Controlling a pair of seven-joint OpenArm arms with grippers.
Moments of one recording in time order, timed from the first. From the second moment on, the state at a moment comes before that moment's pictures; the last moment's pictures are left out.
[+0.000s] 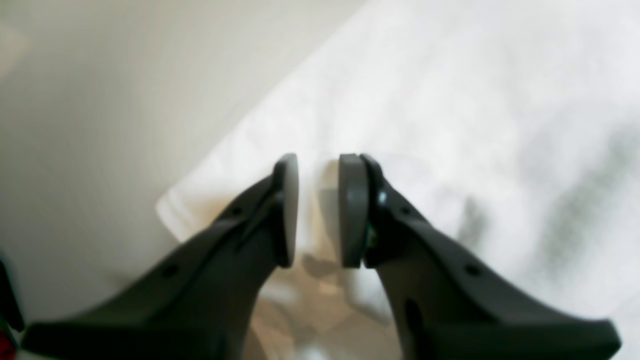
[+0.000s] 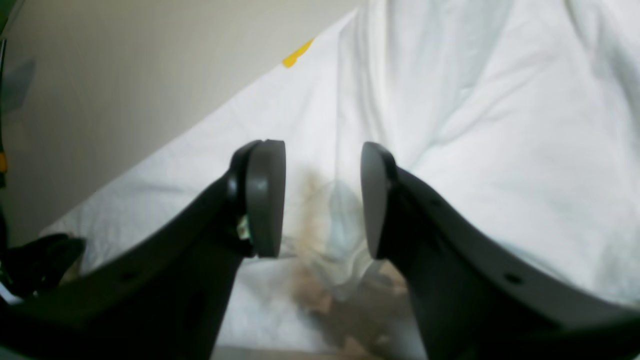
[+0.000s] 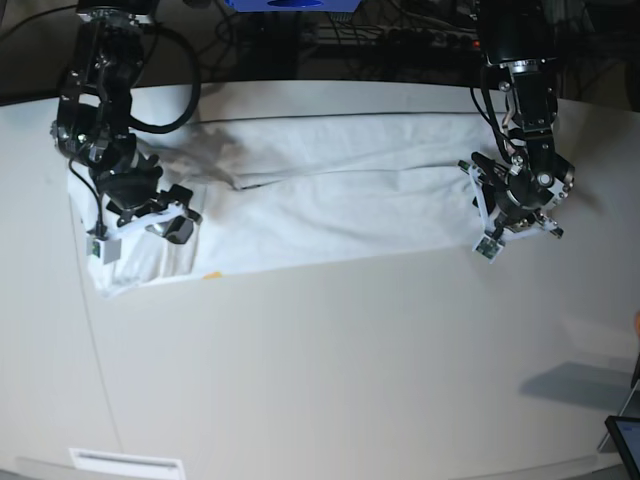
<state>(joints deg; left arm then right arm) 3.7 -15.4 -14.3 96.2 8.0 -40.0 56.2 -11.6 1.0 8.8 113.3 31.0 -9.8 -58.9</state>
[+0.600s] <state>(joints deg) 3.8 -16.1 -14.3 96.2 8.0 -40.0 56.2 -11.8 3.1 8.6 107.3 31.0 -9.9 -52.6</state>
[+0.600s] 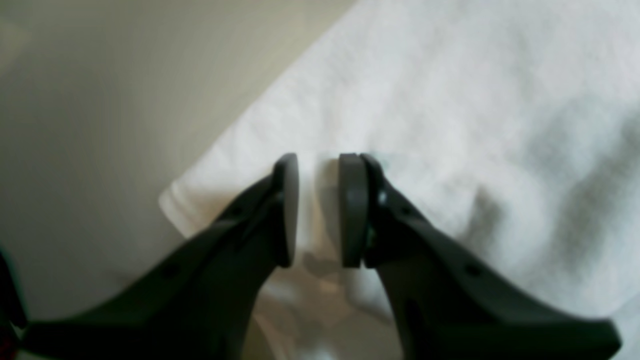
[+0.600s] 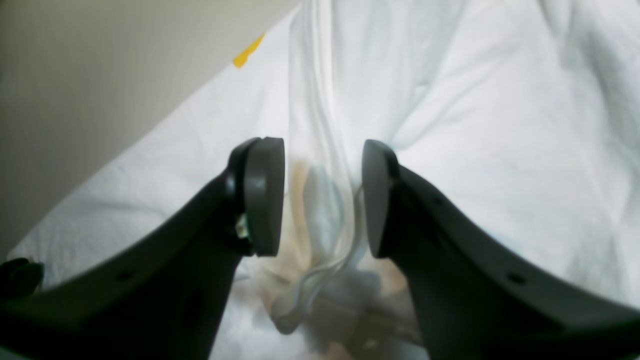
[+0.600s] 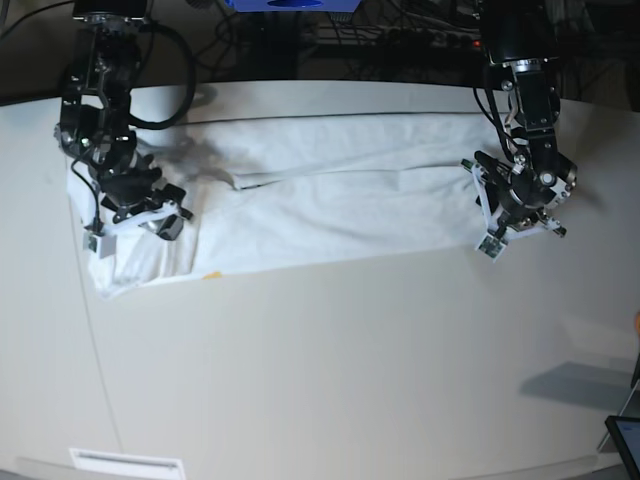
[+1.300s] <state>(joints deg) 4.6 -16.2 -14.3 96.2 8.0 -40.0 56.2 -11.5 2.9 5.5 104.0 31.0 -9.9 -52.2</state>
